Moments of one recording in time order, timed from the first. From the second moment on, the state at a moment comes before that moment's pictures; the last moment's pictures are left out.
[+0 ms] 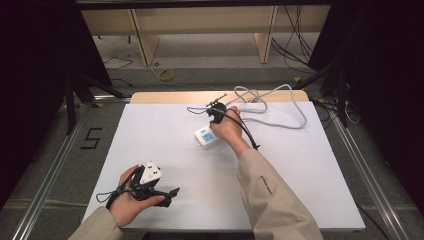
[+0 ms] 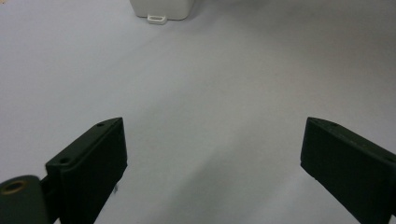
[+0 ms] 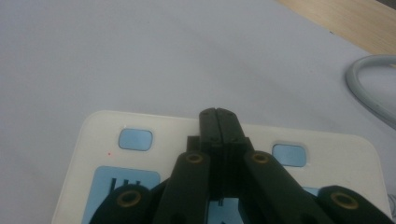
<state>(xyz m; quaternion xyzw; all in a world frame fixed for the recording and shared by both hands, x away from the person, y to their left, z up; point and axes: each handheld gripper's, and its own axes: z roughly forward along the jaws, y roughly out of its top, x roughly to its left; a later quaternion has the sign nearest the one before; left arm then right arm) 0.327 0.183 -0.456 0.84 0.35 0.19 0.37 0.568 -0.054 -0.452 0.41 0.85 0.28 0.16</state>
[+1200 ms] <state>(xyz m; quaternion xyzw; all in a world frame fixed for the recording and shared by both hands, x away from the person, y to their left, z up) 0.327 0.183 -0.457 0.83 0.37 0.19 0.37 0.546 -0.078 -0.431 0.41 0.84 0.31 0.17</state>
